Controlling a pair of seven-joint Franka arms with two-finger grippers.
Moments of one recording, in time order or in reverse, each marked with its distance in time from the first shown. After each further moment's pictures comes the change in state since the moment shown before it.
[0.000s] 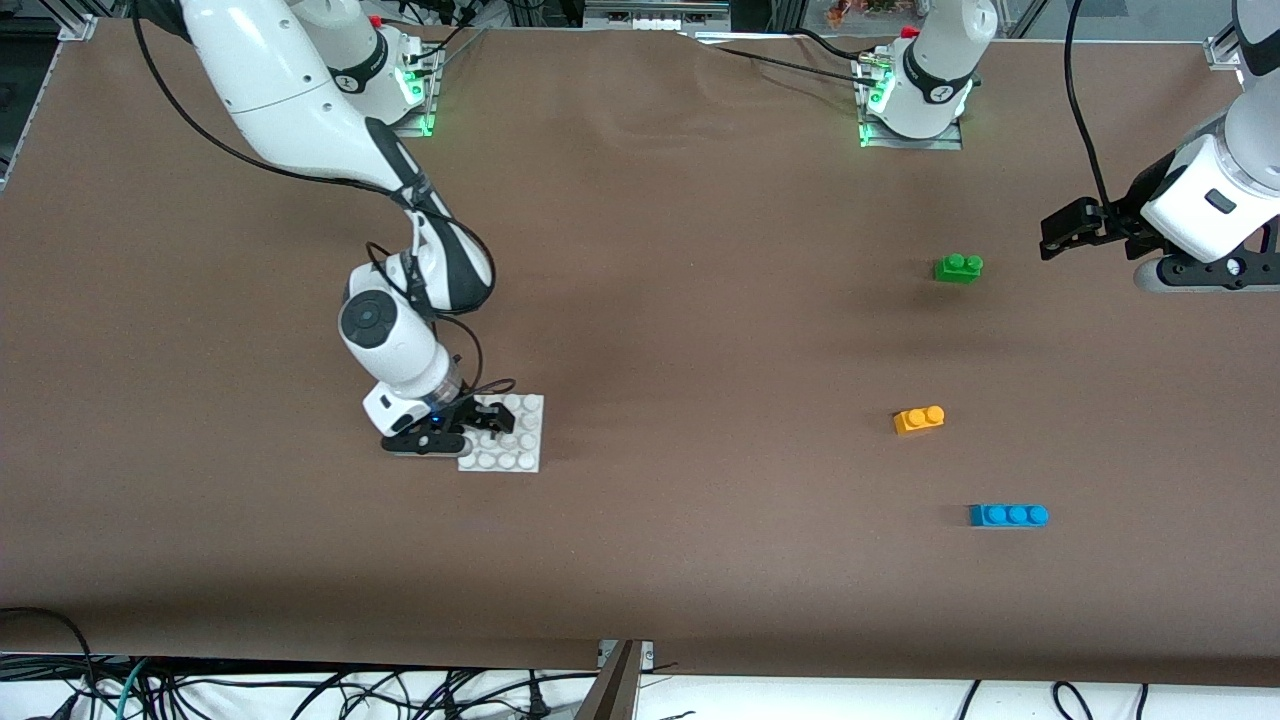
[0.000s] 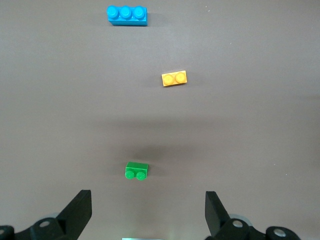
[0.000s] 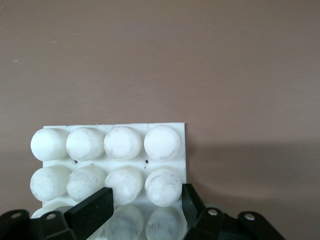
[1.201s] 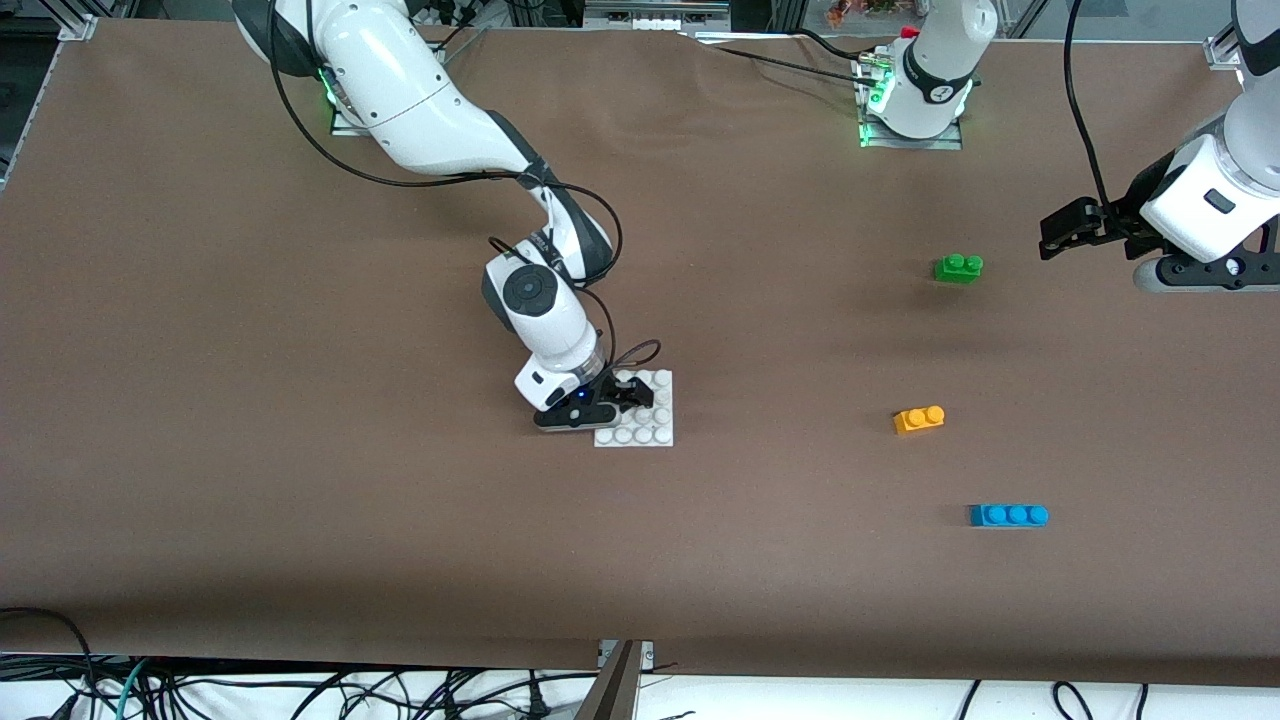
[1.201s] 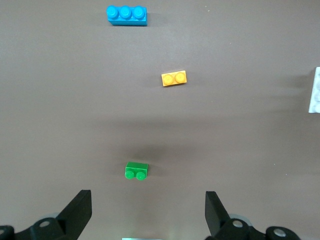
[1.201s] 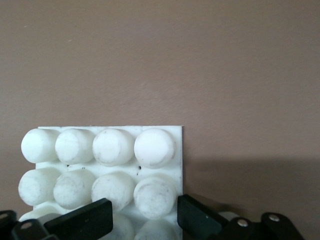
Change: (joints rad) left arm 0.000 0.000 -0.001 0.000 0.000 0.000 0.000; right arm 0.266 0.181 -0.001 0.258 0.000 0.008 0.197
